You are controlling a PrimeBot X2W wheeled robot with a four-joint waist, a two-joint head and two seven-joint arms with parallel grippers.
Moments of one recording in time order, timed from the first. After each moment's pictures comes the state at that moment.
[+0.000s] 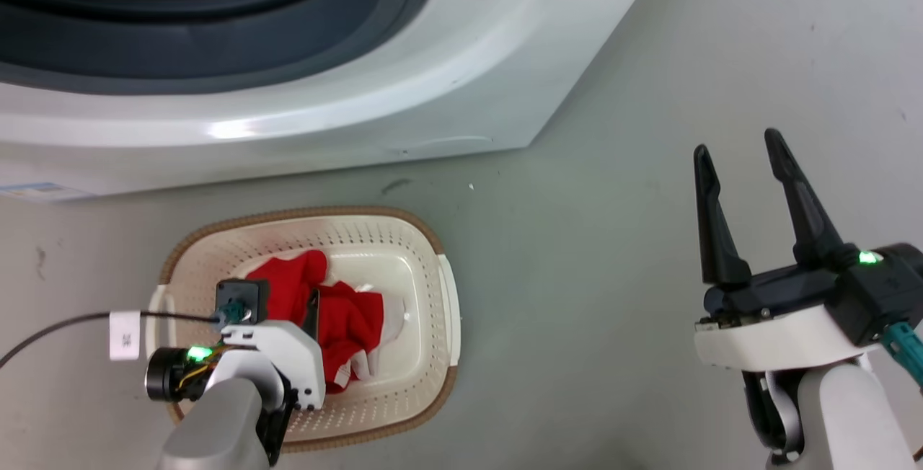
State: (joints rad) left arm -0.60 0.20 -0.44 1.12 -0.49 -0.02 -0.26; right arm -0.21 -0.05 0.07 -0.06 0.06 0.13 -0.26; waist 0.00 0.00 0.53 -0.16
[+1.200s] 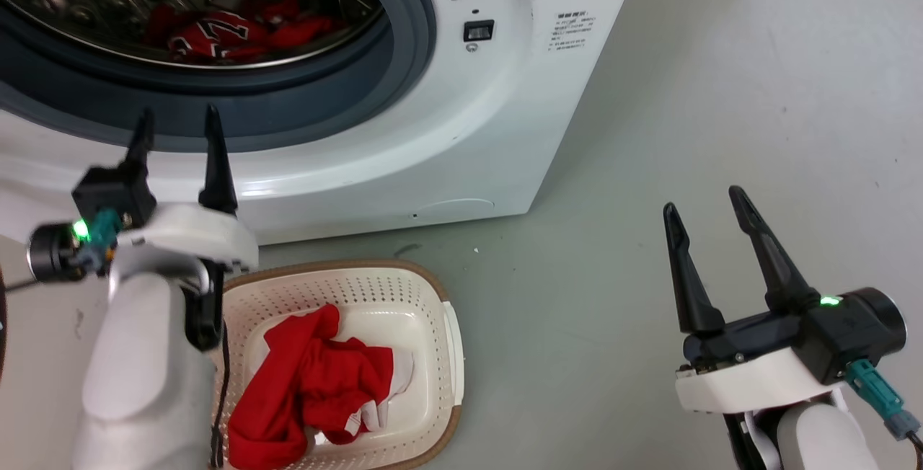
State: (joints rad) left arm -0.51 0.18 0.06 0.47 -0.14 -0.02 -0.26; right arm -0.11 -0.05 0.12 -0.05 0.04 0.13 -0.26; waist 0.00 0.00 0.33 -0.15
